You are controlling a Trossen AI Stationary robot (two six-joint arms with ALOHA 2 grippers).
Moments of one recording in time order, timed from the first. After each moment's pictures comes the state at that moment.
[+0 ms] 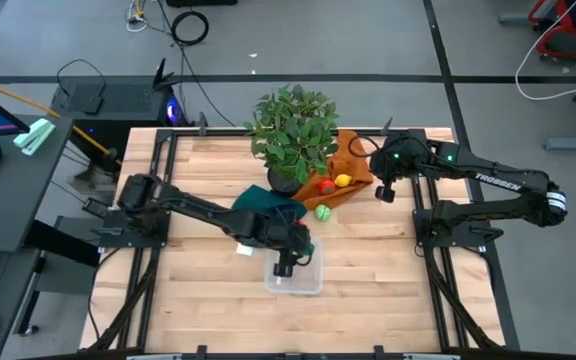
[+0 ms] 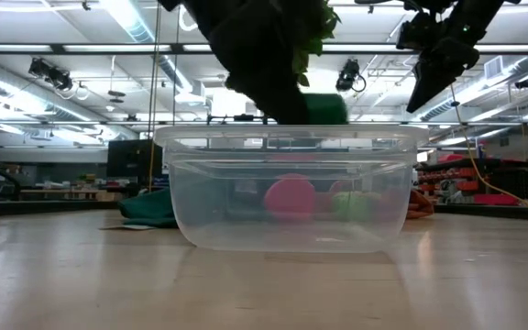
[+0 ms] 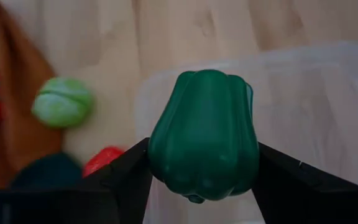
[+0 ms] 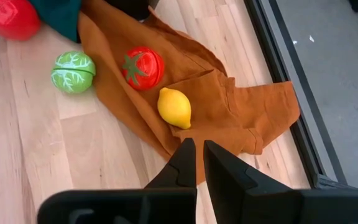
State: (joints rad) left arm -0.22 1.91 1.39 -0.37 -0.14 0.01; right arm -0.40 0.94 0.91 -0.89 0.12 -0.24
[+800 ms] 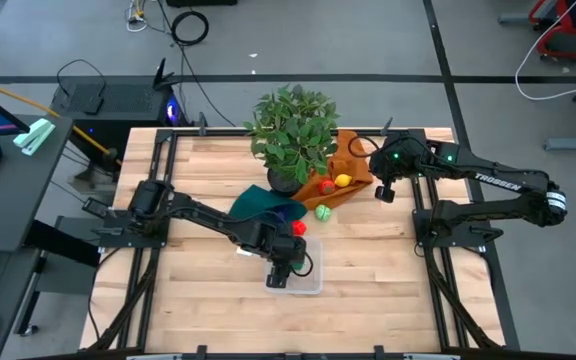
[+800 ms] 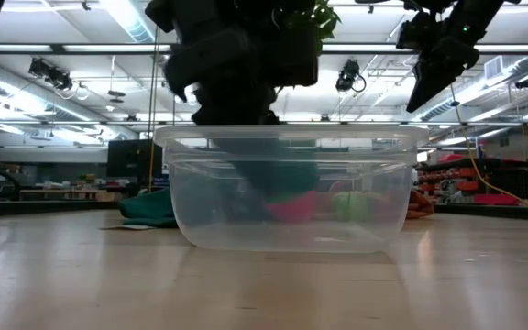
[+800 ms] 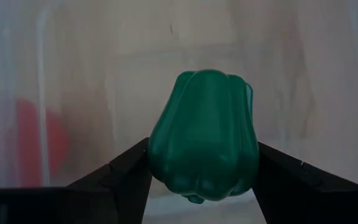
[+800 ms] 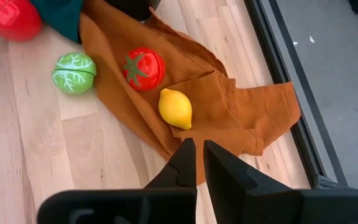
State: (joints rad) left arm -0.24 2.00 1.39 -0.48 -0.02 -0.10; right arm -0.40 0.94 0.91 -0.89 0.12 -0.24
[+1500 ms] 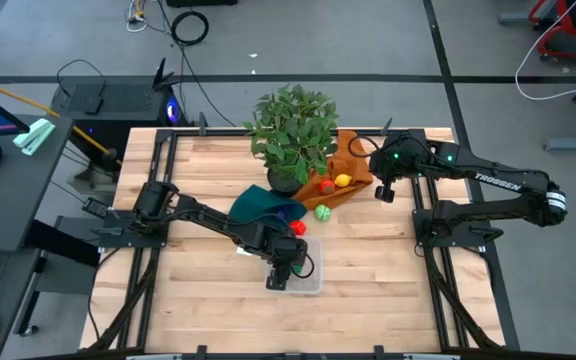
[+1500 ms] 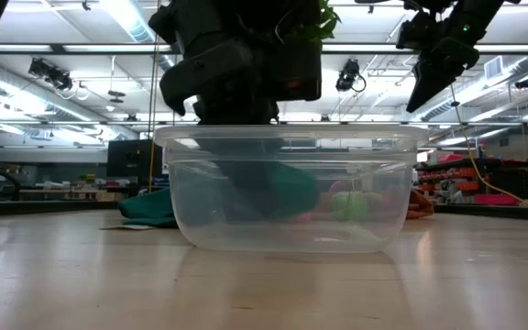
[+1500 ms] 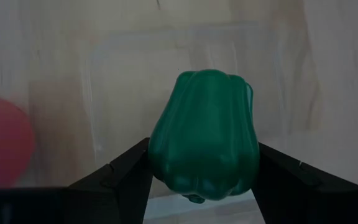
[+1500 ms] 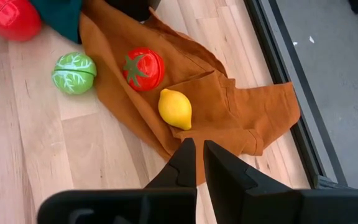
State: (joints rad) left arm -0.24 2.04 1.39 -0.46 0.02 -0.10; right arm -0.40 0.94 0.91 -0.89 0.12 -0.24
